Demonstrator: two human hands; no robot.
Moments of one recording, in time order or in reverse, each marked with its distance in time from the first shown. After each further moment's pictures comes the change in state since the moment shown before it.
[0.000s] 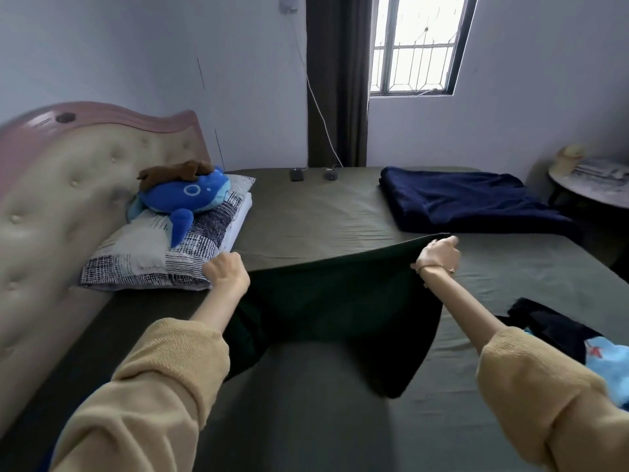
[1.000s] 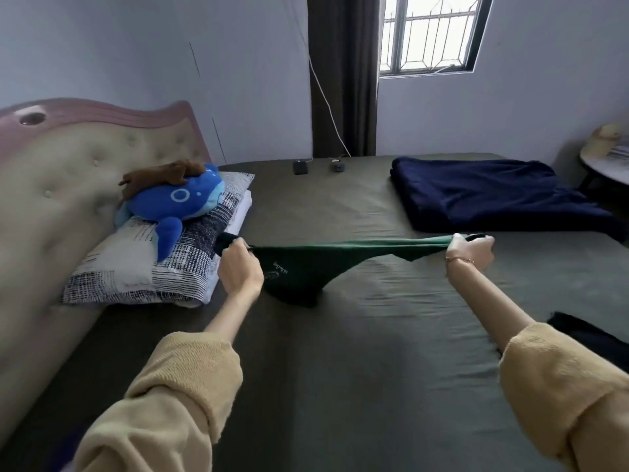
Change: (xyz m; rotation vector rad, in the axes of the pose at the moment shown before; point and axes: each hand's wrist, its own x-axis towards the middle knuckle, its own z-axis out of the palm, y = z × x) left_hand 0.086 0.065 0.013 -0.645 0.327 -0.057; right_hand 0.114 -0.020 0.052 0.322 0.165 0.235
